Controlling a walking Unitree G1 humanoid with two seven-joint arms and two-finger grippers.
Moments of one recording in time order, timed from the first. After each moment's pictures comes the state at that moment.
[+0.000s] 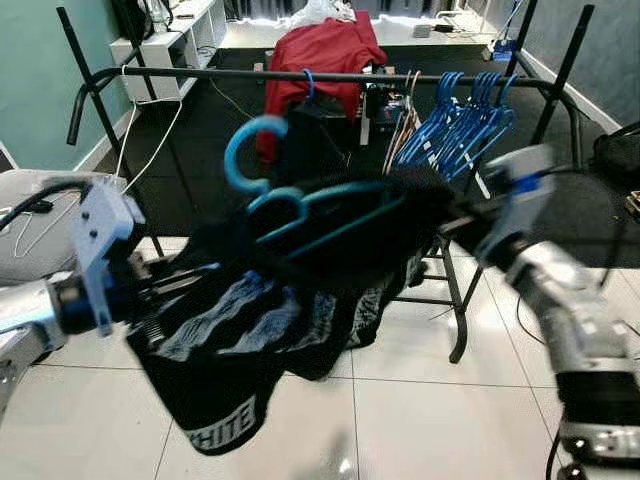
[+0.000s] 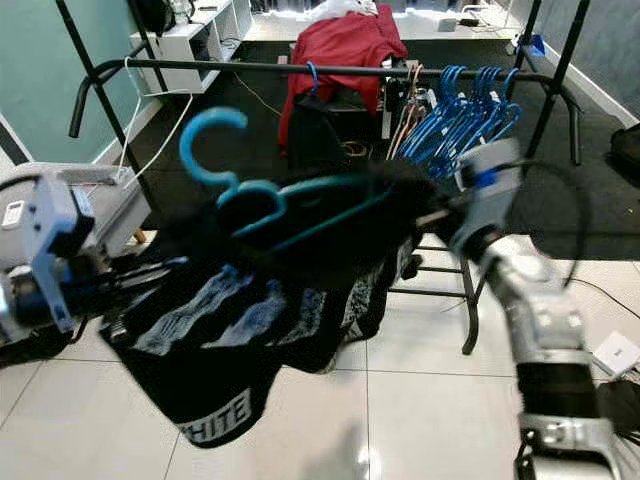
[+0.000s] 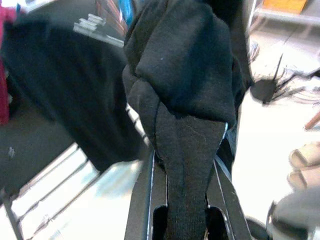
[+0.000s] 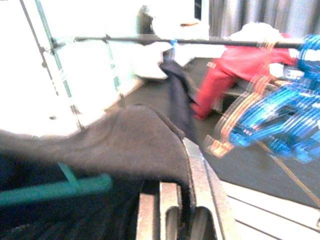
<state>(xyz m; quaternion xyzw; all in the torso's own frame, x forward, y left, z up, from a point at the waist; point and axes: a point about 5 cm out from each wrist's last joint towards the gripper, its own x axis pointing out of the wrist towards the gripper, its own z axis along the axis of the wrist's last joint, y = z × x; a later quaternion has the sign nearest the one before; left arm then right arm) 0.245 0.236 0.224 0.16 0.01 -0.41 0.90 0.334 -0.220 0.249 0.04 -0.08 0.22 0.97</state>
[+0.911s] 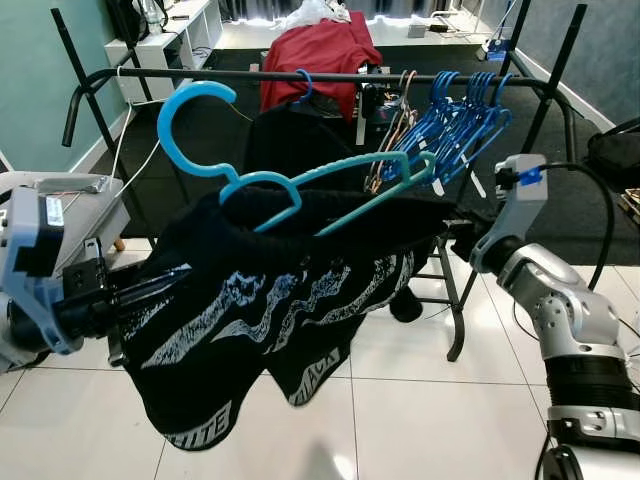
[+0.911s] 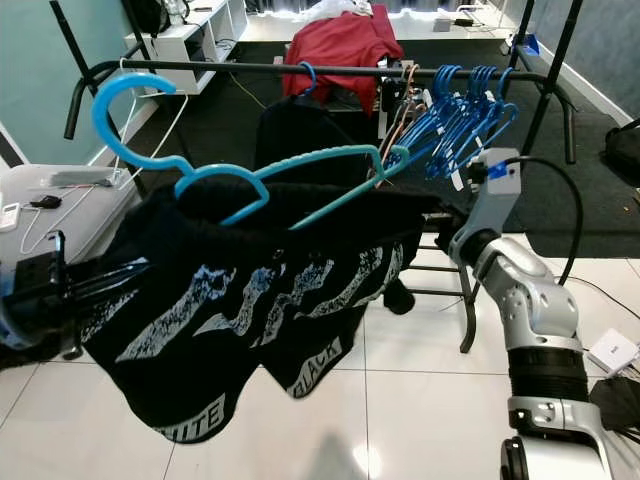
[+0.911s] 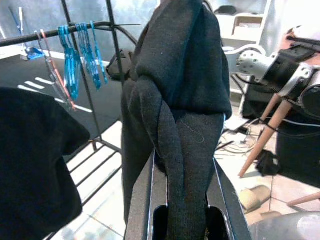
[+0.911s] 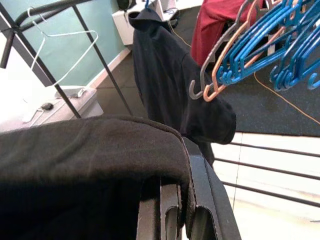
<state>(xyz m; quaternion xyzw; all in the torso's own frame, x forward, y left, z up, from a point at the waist) 0.216 0.233 0.246 0.03 -0.10 -0.52 0.85 0.350 -0.219 0.209 0.10 0.03 0.16 0.98</state>
